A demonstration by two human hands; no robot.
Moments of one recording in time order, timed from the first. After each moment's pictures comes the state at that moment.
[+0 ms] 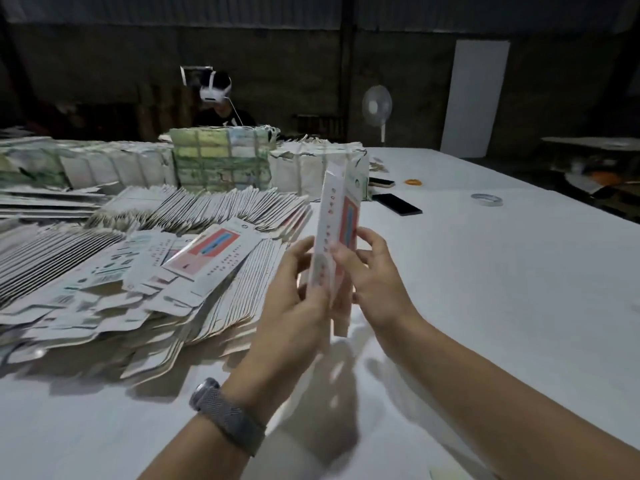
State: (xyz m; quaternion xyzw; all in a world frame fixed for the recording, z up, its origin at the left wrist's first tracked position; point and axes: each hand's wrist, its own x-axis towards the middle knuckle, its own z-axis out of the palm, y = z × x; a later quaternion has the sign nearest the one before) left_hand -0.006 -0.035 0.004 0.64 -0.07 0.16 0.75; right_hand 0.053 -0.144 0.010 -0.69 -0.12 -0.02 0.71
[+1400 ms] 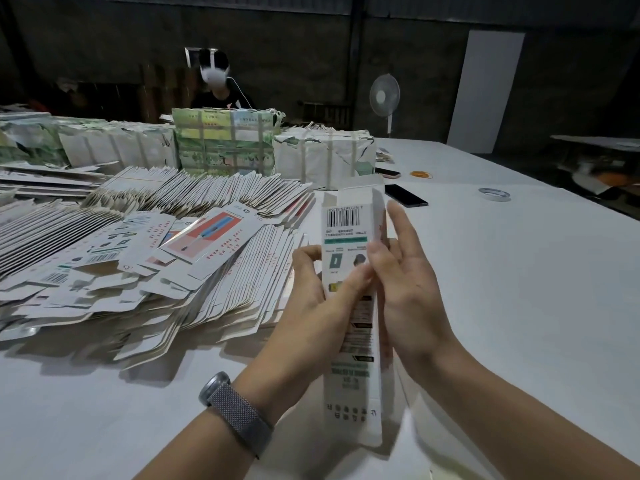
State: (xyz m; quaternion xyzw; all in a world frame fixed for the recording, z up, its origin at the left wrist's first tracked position) left_hand -0.009 -0.043 -0.004 0.62 -0.11 0.07 0.77; right_hand 0.018 -0.159 0.014 -0.60 -0.24 -0.05 0.76
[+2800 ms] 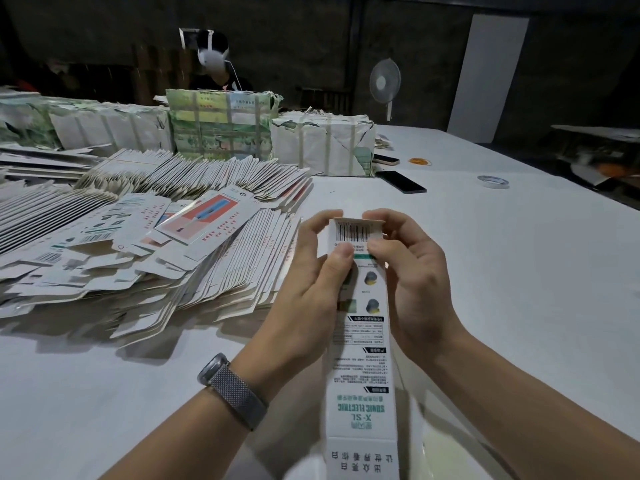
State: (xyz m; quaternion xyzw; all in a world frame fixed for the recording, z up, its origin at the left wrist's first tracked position) left_hand -0.010 -0.041 -0.010 0.64 -0.20 0.12 0.73; right_hand 0.022 -0.167 0.005 -0.54 -0.23 -0.04 0.81
